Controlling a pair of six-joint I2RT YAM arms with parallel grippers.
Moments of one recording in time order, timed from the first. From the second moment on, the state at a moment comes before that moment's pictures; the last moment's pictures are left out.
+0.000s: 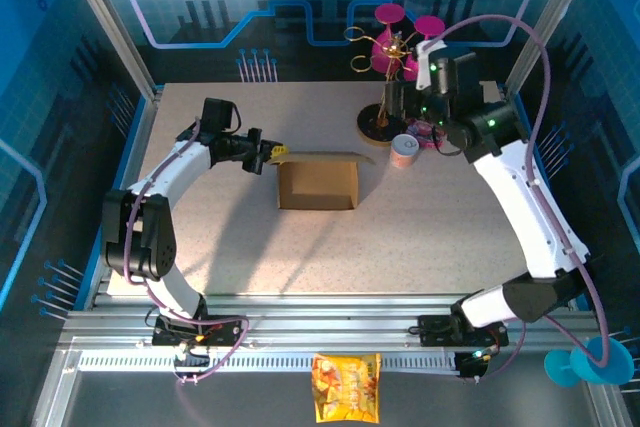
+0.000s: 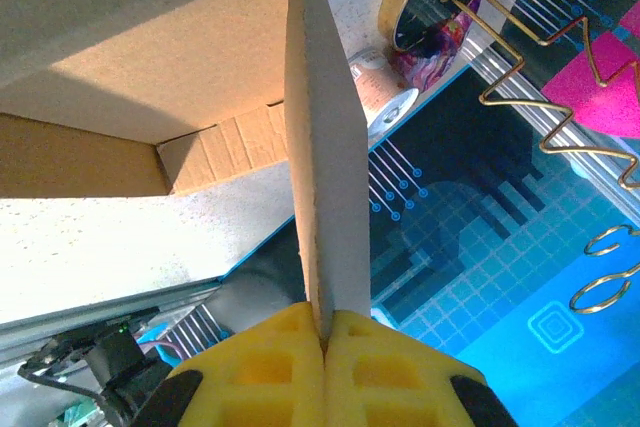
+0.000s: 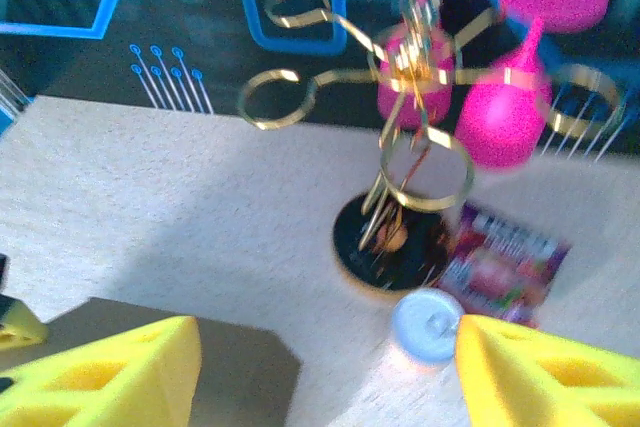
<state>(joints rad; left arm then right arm) -0.09 1.68 1.23 -0.47 0.89 -1.50 0.38 1.46 1.79 -0.90 0.11 0.26</state>
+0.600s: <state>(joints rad) -0.09 1.67 1.22 -0.48 0.93 -1.44 0.30 1.75 1.67 -0.99 -0.43 0.64</state>
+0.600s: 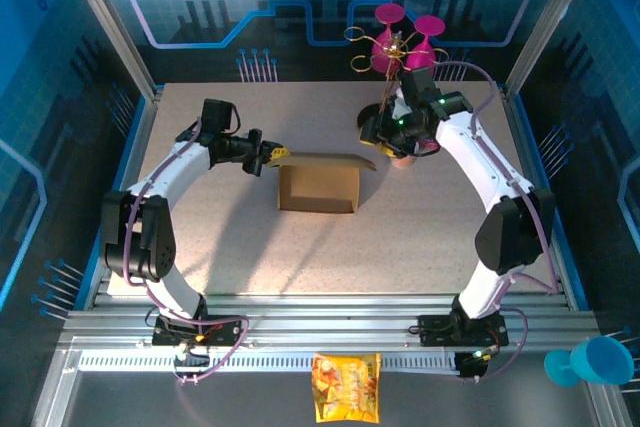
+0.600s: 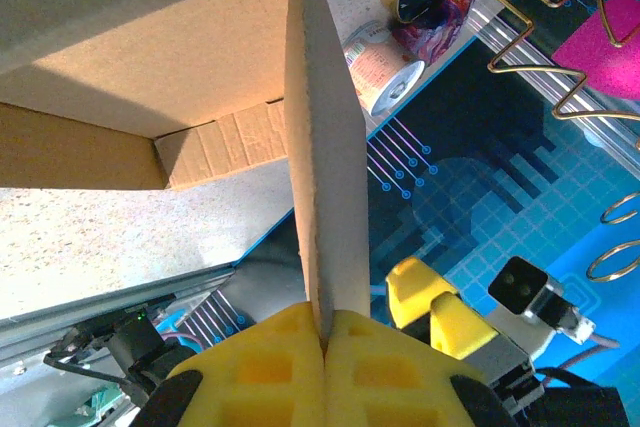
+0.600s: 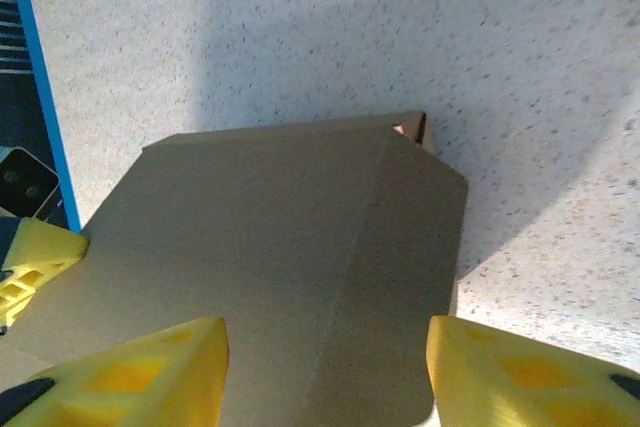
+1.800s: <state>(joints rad) -0.09 1.66 1.07 -0.32 0.95 -1.46 0.33 1.78 1.45 -0.85 -0.61 0.76</state>
